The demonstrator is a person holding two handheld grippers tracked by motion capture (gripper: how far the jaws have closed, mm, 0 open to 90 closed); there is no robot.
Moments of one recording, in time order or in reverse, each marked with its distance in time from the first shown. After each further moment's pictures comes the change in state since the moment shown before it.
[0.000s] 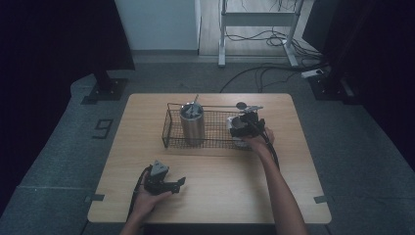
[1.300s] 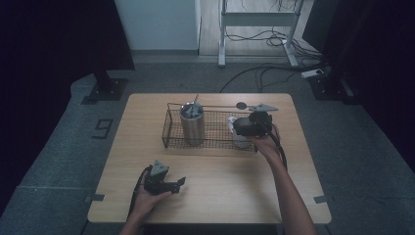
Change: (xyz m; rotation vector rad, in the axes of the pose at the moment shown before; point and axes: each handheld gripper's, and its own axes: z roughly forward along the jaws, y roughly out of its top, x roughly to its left) left arm 0.000 0.001 -0.002 -0.003 0.000 0.005; right arm 0.003 -0.001 -0.064 -0.257 0.047 0.011
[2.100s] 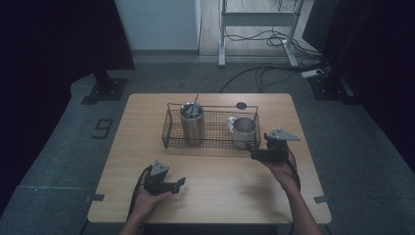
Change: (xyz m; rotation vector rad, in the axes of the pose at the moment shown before) left arm 0.000 -0.001 0.000 0.003 0.001 0.002; right arm 0.001 -0.069 -0.067 -0.091 0.059 -0.001
